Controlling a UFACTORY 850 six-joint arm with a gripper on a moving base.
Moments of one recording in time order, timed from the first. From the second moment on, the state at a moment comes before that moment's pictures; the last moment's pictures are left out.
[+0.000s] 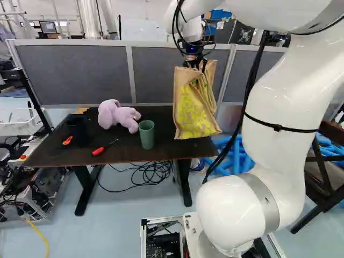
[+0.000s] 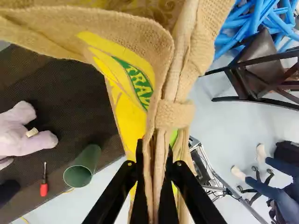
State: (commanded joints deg) arm 4.9 -10.3 -81.6 -16.5 -69.5 39.8
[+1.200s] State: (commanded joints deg) arm 6.1 -16.8 -89.4 -16.5 -75.6 39.8
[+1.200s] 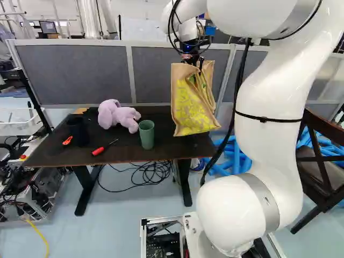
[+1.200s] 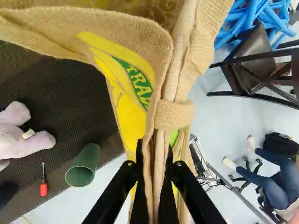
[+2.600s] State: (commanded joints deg) arm 9.8 -25.3 -100.7 -16.5 -75.6 25.3
